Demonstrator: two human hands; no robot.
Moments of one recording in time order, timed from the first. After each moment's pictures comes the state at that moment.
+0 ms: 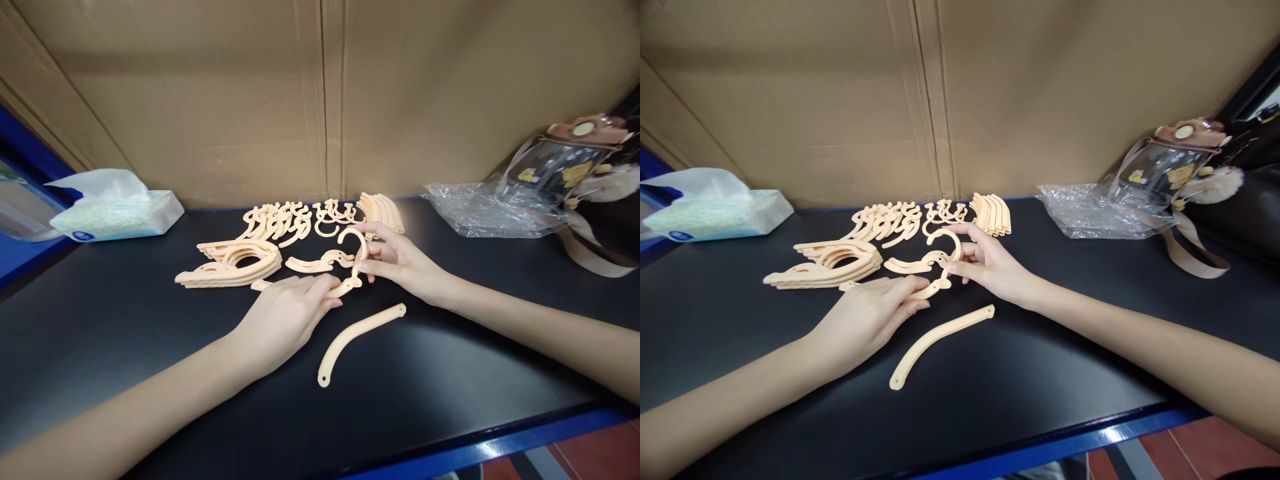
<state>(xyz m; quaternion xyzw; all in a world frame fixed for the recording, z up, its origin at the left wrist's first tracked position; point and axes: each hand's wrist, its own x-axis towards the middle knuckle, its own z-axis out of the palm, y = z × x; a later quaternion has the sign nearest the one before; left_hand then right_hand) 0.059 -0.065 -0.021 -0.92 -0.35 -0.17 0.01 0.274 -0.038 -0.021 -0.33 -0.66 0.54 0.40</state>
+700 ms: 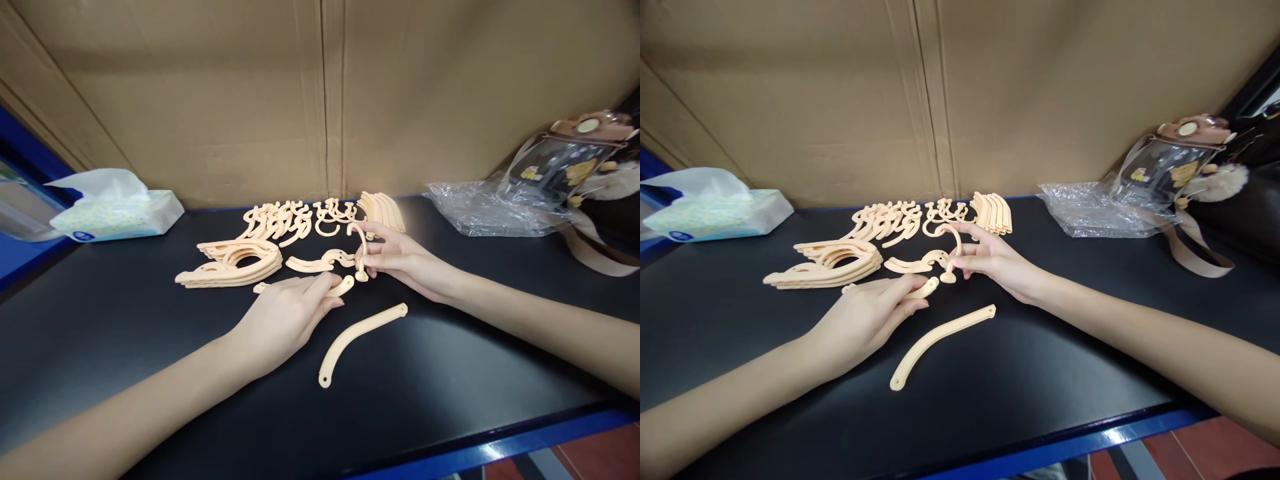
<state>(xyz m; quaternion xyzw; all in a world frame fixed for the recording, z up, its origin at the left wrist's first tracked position) 0.058 -0.064 -0.023 -0.92 -0.32 -0.20 0.02 0.278 -0.034 -0.021 -0.31 -0.60 0.63 0.39</state>
